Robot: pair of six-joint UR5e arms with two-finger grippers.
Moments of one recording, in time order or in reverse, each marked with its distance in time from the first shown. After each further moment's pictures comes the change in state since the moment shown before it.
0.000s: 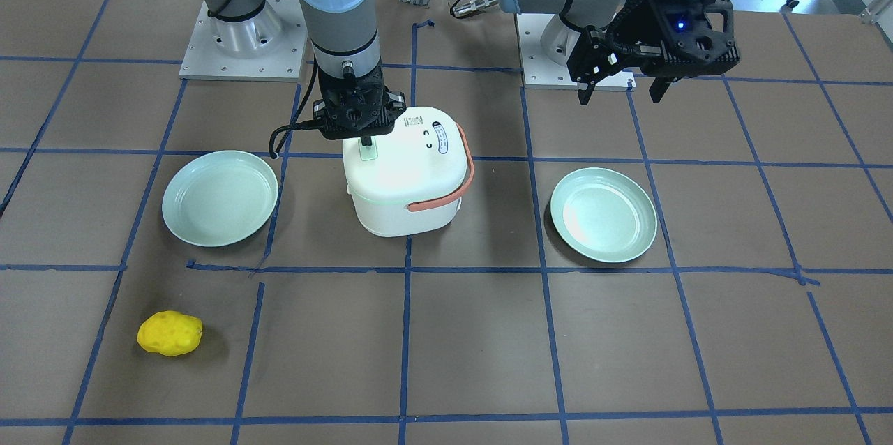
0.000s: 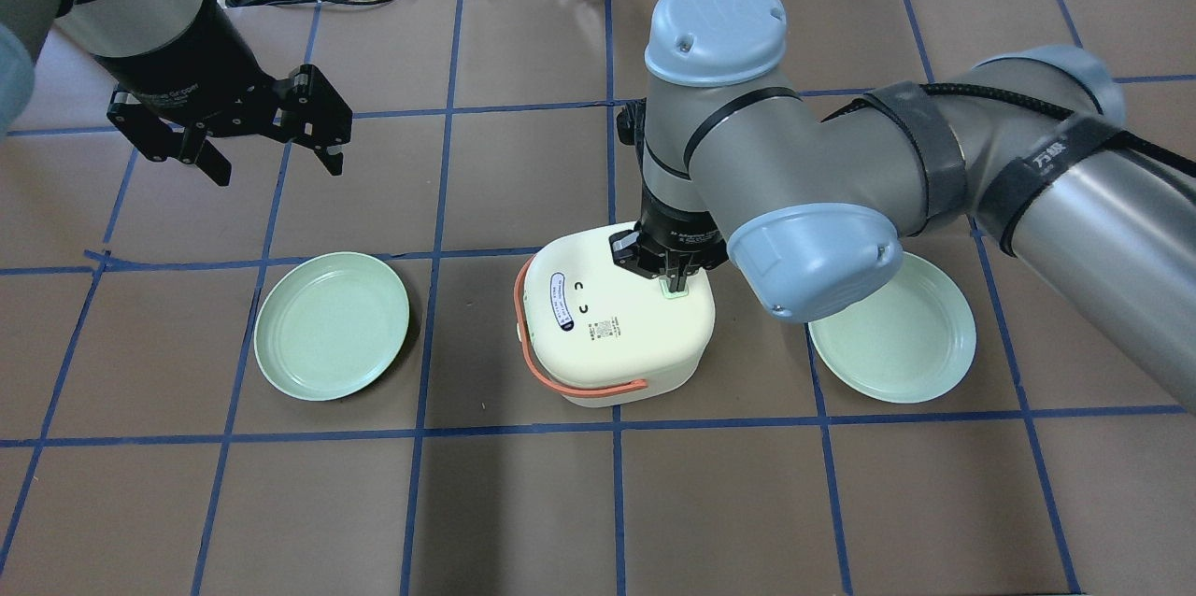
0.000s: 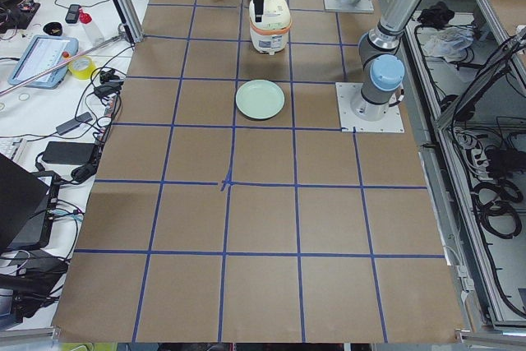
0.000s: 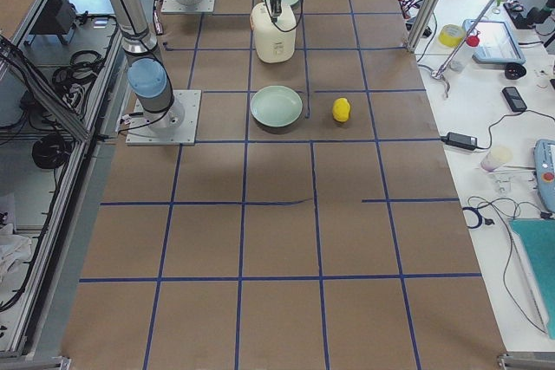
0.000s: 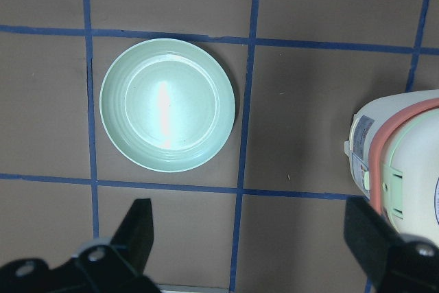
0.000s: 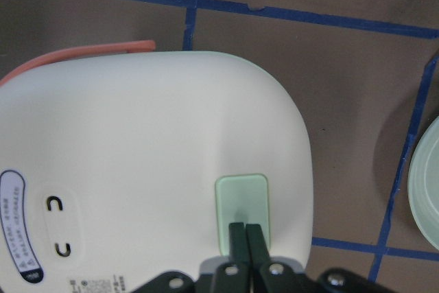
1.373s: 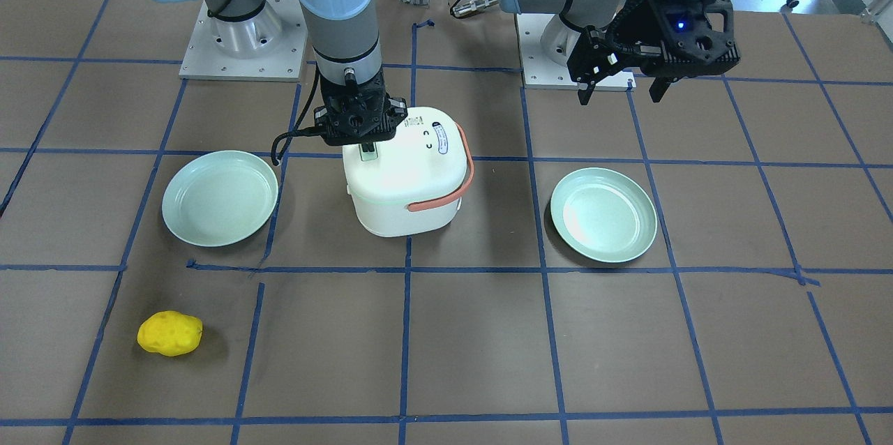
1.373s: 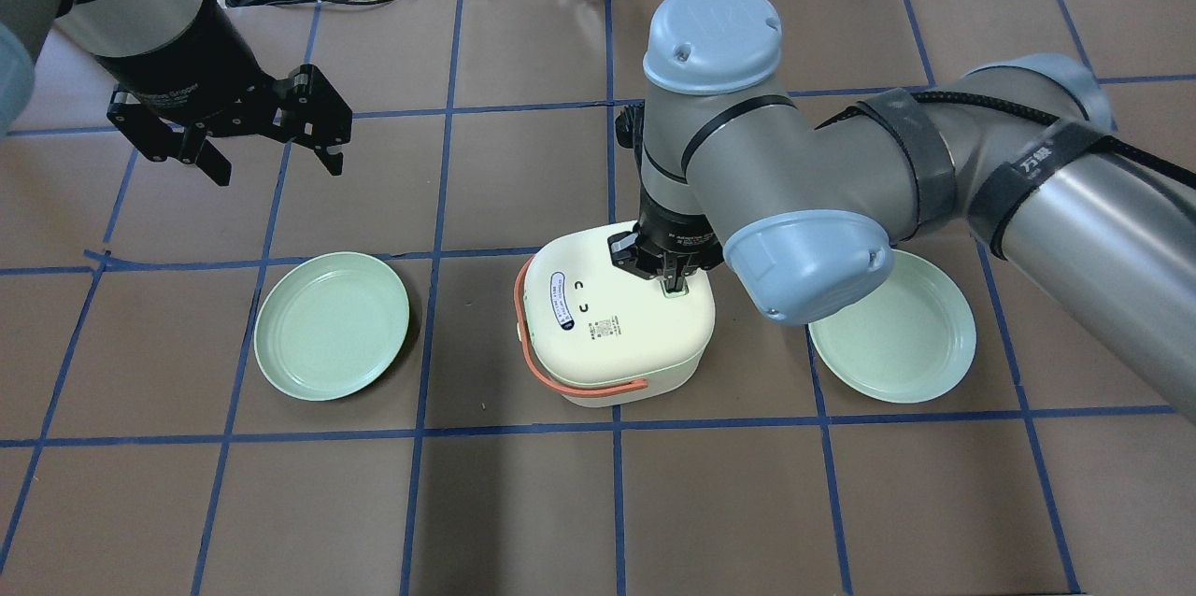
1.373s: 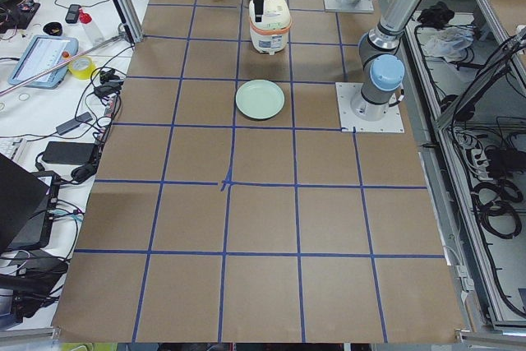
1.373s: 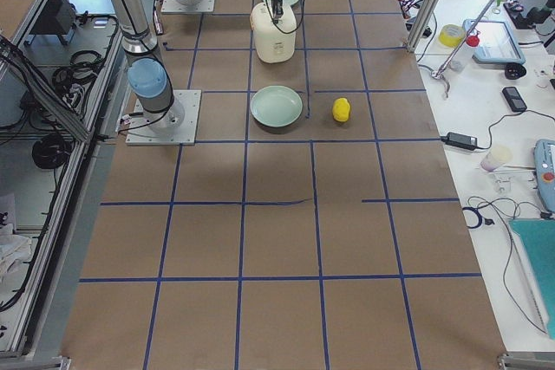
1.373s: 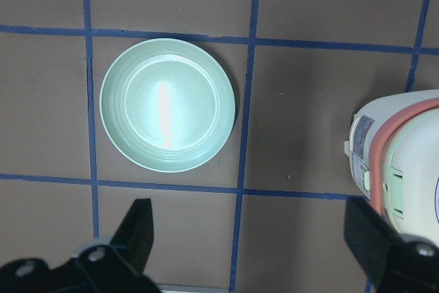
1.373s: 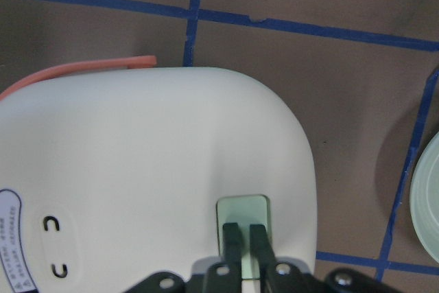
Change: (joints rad) left arm 0.000 0.000 0.000 0.000 0.000 0.000; right arm -0.001 0.009 -0.001 -0.034 -0.008 -0.002
